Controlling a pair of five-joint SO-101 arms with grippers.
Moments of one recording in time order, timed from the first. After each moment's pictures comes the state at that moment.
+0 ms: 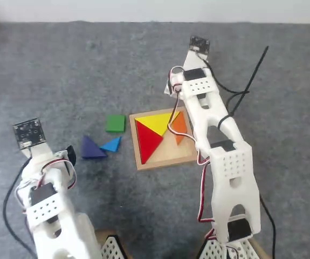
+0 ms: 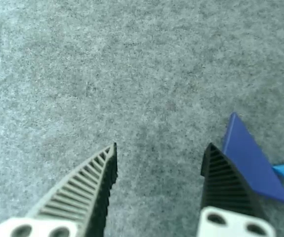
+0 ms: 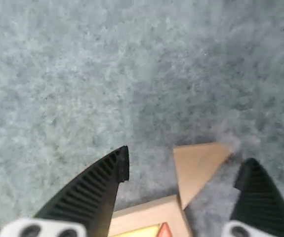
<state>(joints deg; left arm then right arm) -35.3 -56.0 86.3 33.0 -3.6 -19.2 45.9 -31.9 58.9 -29.7</state>
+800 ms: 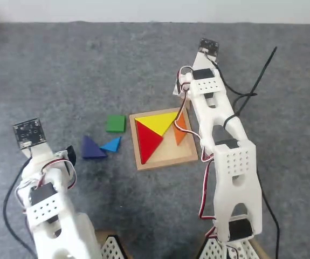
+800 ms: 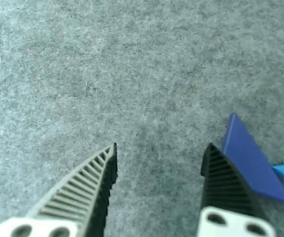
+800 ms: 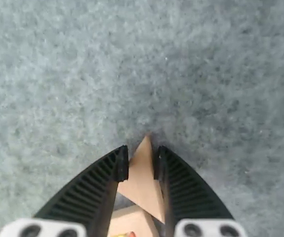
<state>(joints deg) -35.3 -56.0 86.3 33.0 -3.6 -16.1 48.4 -32.4 61.0 -25.3</state>
